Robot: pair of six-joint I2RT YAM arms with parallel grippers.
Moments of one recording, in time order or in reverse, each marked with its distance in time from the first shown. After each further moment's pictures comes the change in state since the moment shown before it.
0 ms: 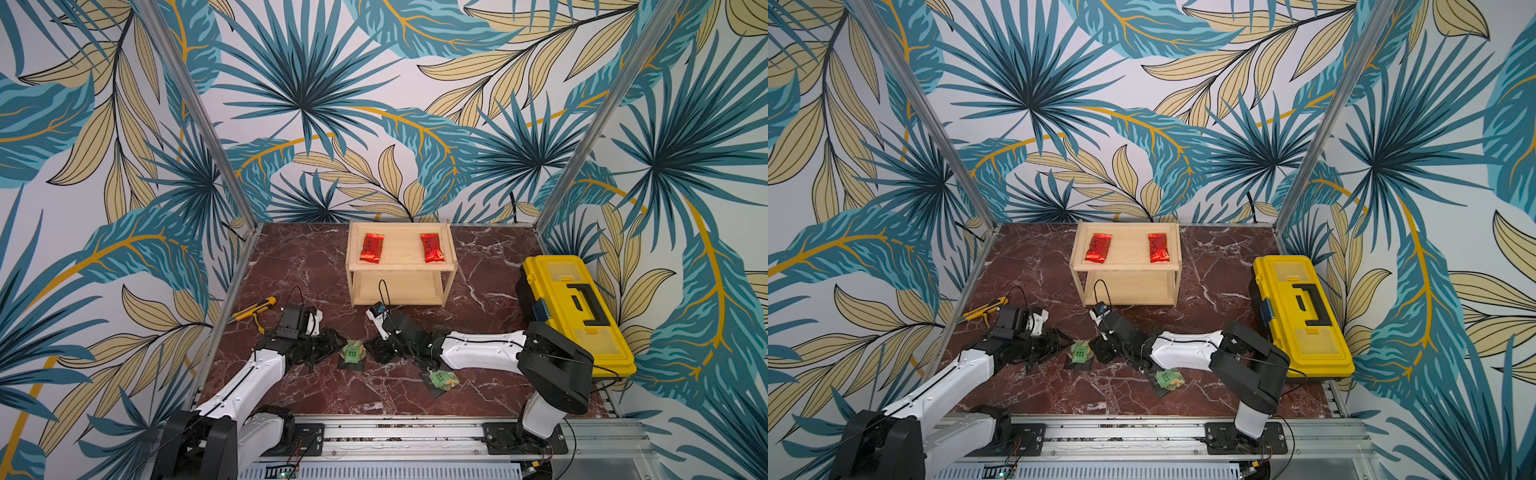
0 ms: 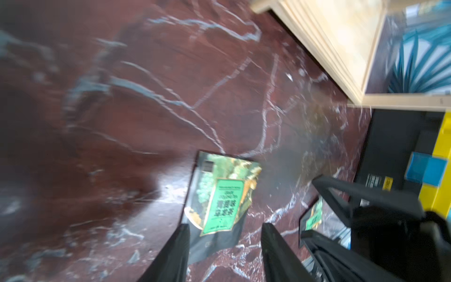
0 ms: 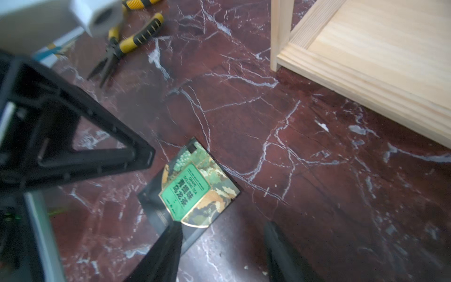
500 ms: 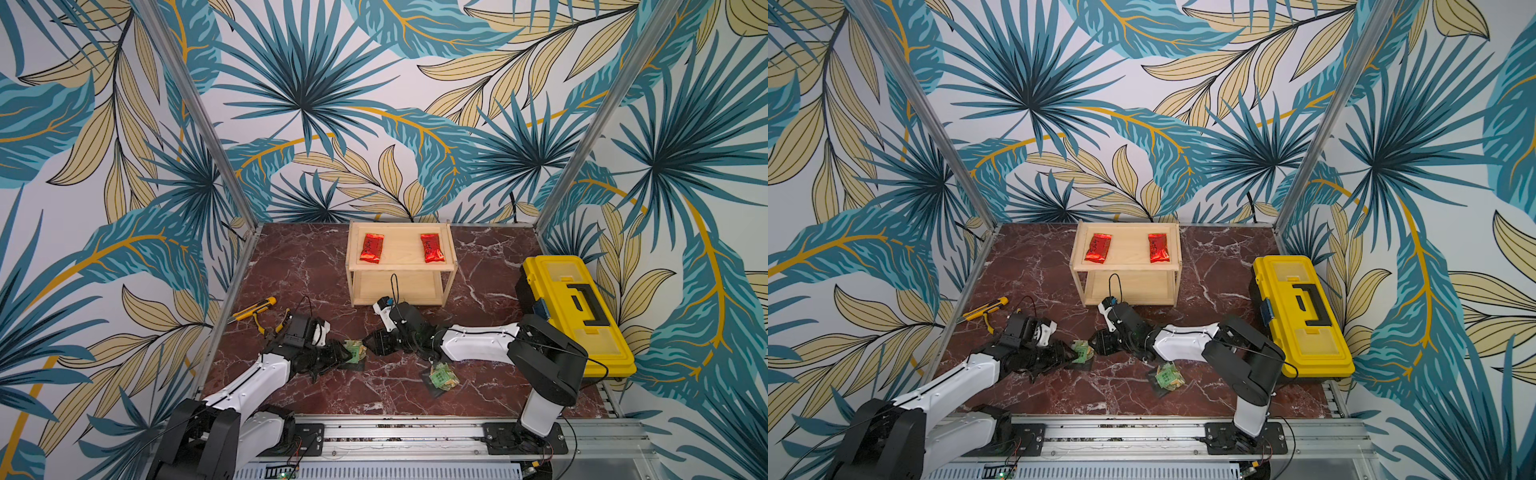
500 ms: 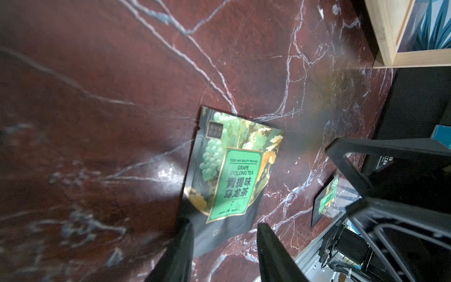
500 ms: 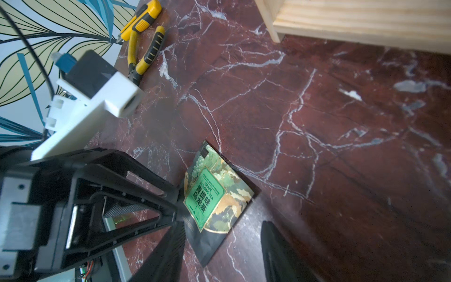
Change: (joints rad) left arm -0.046 0.041 -0.077 0.051 0.022 -0.004; right arm -0.089 0.057 -0.013 0.082 -0.221 0.226
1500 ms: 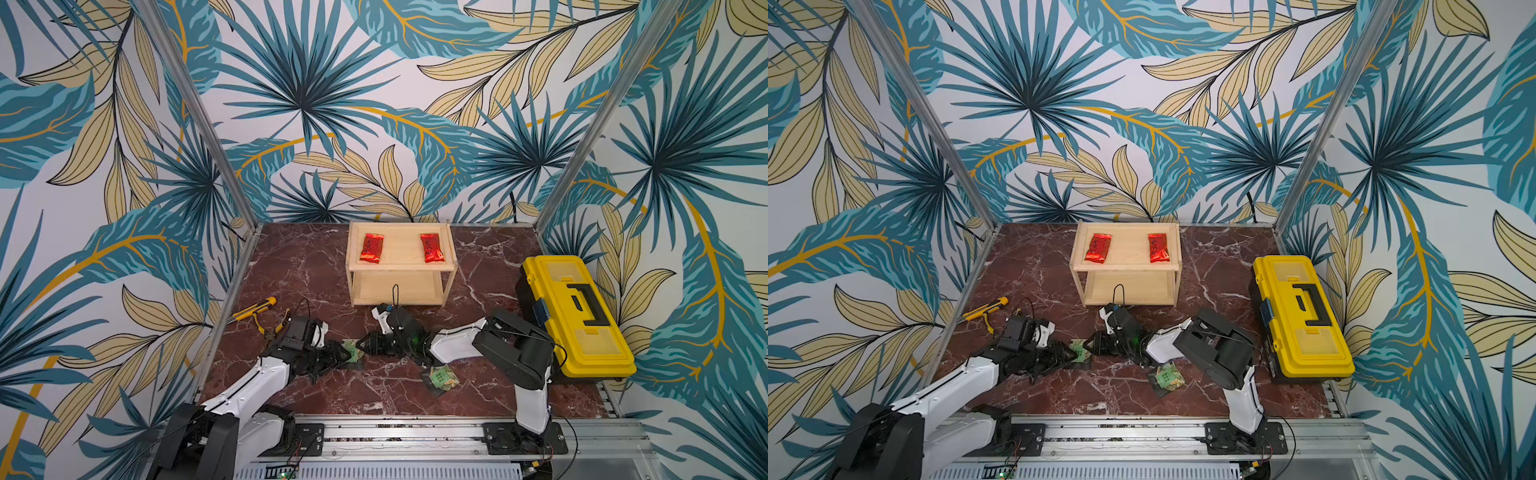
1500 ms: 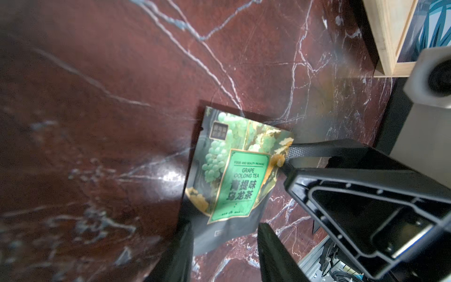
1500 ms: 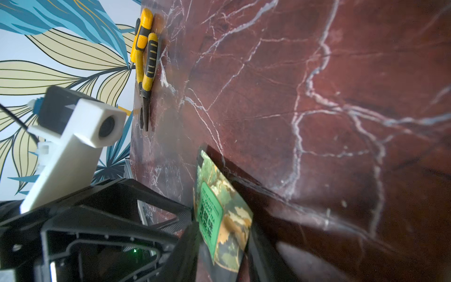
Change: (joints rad) left arm 0.000 -0.026 -0.024 0.019 -0.022 -0.030; right arm -0.005 0.192 -0.016 0.306 -0.131 0.325
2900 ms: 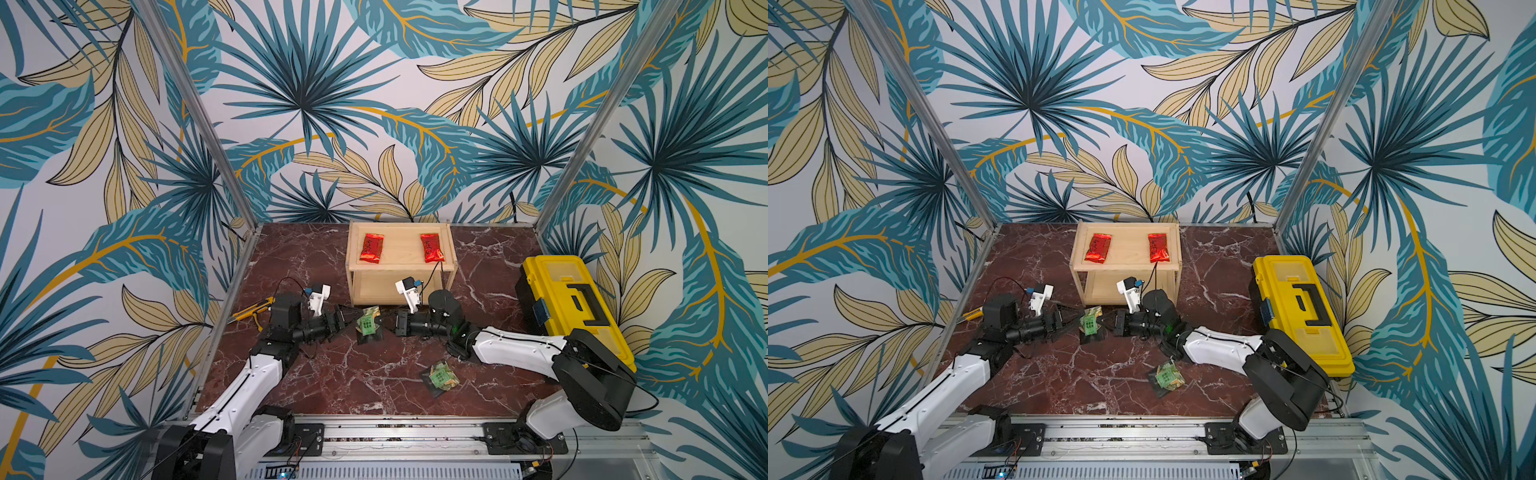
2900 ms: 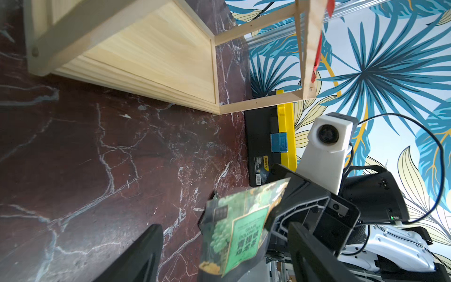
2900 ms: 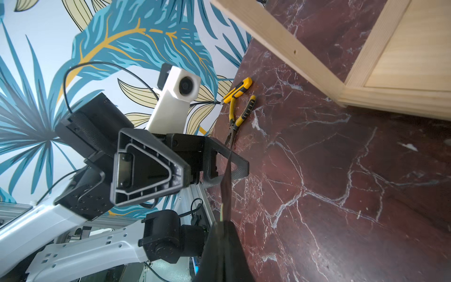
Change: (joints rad) left arm 0.090 -0.074 0.102 0.388 0.364 -0.192; right arm -0.138 -0.452 -0.156 0.037 -0.152 -0.064
